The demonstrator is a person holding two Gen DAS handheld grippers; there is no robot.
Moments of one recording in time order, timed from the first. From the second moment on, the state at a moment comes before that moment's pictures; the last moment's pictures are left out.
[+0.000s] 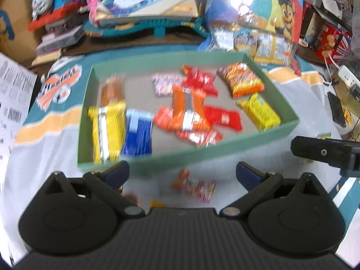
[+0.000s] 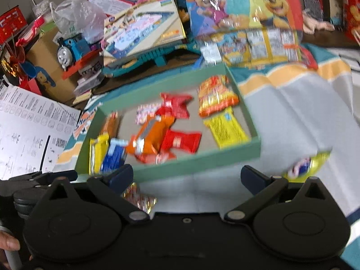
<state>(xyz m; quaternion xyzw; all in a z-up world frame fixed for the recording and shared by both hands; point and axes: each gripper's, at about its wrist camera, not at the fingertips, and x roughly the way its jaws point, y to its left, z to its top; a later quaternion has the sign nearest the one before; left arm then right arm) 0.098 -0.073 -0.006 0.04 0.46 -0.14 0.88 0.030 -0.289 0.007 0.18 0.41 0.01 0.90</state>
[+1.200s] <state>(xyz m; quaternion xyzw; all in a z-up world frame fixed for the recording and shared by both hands) 0.082 -0.034 -0.069 -0.02 0.52 -0.14 0.84 0.007 -0.264 -0.066 0.19 0.51 0.06 0.84</state>
